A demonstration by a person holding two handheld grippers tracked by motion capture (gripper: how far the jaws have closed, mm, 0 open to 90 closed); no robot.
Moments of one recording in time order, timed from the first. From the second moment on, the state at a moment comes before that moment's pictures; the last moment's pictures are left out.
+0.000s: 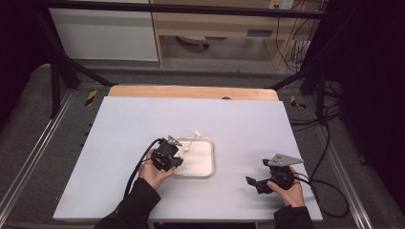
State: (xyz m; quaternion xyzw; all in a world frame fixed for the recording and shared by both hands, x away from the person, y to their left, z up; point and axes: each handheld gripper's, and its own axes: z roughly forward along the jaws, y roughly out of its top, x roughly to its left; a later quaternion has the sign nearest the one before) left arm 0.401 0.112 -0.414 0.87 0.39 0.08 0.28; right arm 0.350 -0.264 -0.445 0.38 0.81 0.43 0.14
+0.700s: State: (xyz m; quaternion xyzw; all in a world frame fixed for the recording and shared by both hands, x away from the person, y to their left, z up) left arm 0.409 0.097 -0.422 0.89 0.40 0.07 0.21; right arm 0.350 -0.263 -0.446 0.38 0.81 0.43 0.14
